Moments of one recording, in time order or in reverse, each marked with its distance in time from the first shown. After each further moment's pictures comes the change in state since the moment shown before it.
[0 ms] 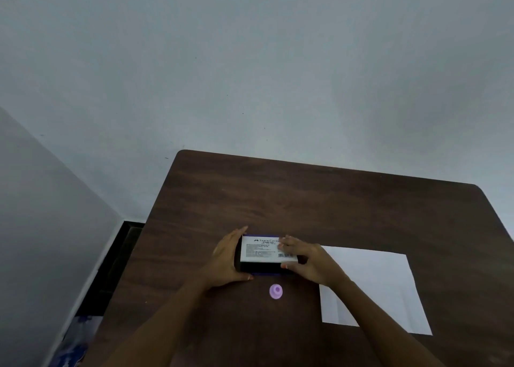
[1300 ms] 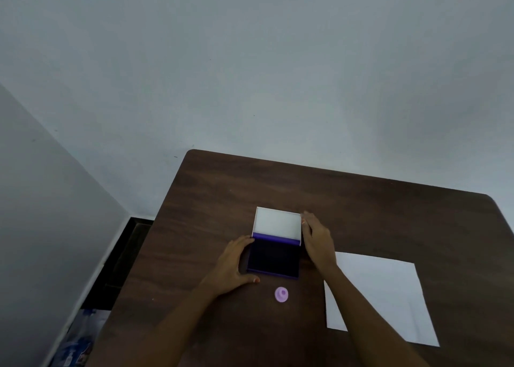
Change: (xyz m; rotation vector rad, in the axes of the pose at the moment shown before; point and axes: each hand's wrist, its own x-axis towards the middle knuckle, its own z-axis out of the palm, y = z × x) left_hand -0.012 0.001 0.008 -0.096 0.061 -0.007; right_hand 0.041 -0.006 0.002 0.137 0.469 0.363
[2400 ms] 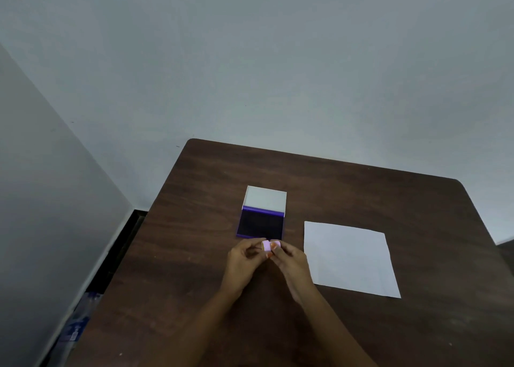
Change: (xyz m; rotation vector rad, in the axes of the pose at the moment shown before) left_hand -0.070 0.074 0.068 -0.609 0.363 -0.158; right_hand -0.135 -0.007 0.001 0.703 -0.159 0.440
